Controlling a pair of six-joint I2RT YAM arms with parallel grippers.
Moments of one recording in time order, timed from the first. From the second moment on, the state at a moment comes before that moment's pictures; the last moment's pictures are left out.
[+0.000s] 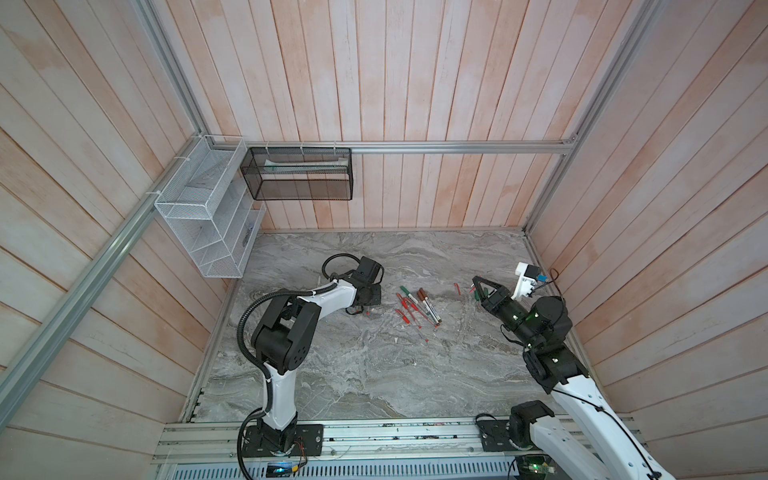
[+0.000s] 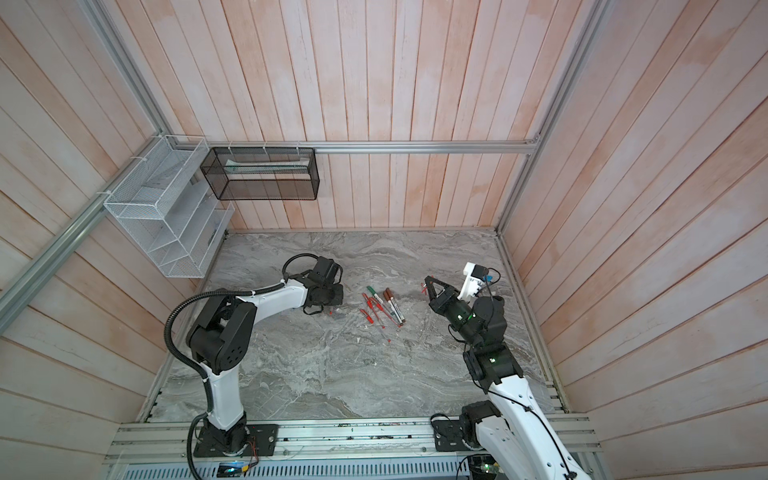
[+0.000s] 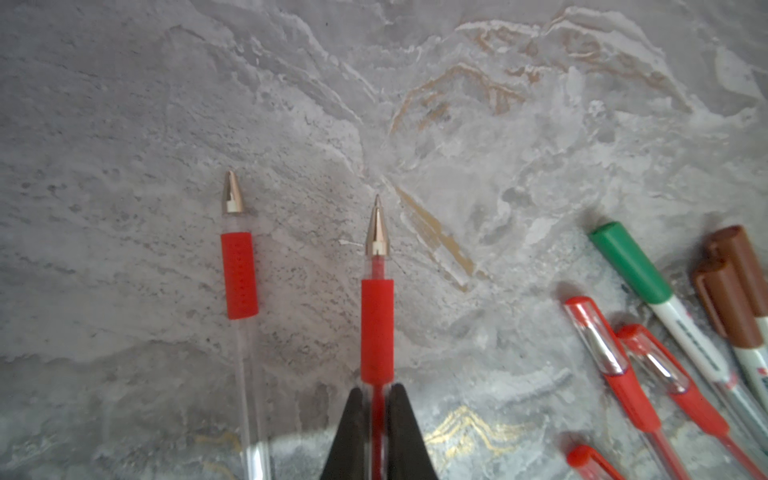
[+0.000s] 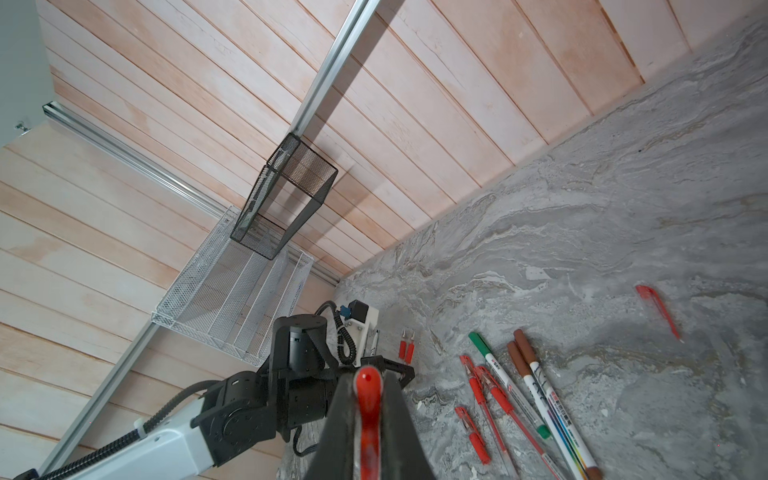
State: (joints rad) left arm -0.52 1.98 1.30 -0.36 -0.07 -0.41; right arm 0.26 0.72 0.54 0.12 -0.27 0.90
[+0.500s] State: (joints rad) left arm -0.51 2.01 1.31 -0.37 -0.10 -0.41; right arm 0.26 0.72 0.52 0.11 -0.27 0.89
